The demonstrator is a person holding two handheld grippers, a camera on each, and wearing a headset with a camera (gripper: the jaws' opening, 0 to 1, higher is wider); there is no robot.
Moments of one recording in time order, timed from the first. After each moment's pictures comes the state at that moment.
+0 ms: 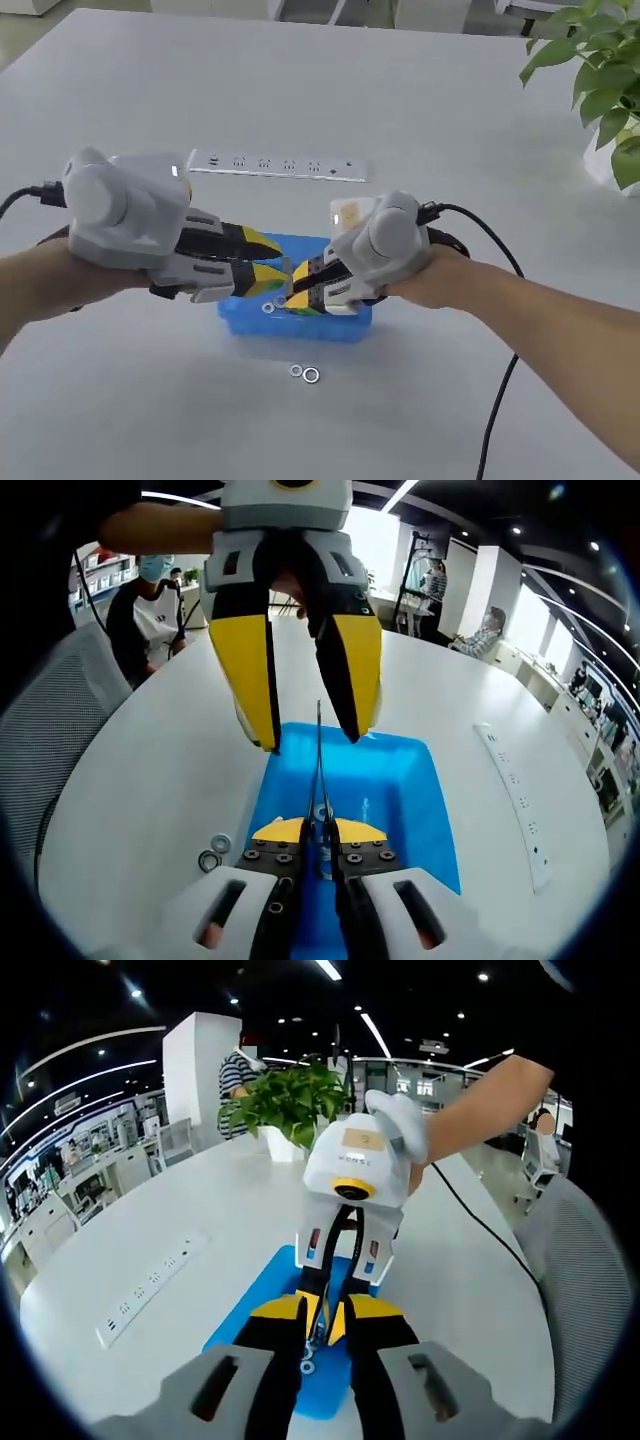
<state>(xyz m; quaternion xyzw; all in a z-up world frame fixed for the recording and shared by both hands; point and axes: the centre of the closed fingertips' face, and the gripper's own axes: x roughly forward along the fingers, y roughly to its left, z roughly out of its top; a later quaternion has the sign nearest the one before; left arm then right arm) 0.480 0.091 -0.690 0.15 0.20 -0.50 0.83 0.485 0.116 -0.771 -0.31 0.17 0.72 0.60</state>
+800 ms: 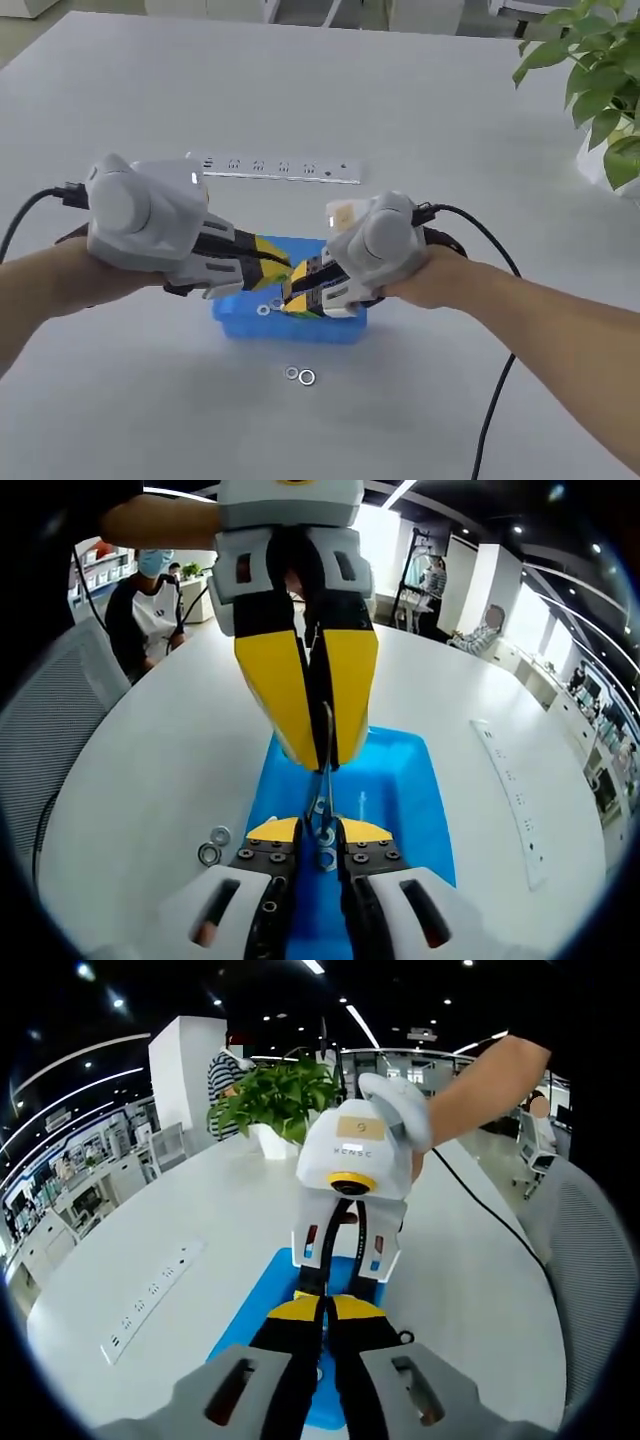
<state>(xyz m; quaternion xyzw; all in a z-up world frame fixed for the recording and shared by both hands) 0.486 0.084 -0.695 0.18 0.20 -0.51 0.82 0.487 0.111 -0.772 -0.32 0.18 0.71 0.60</state>
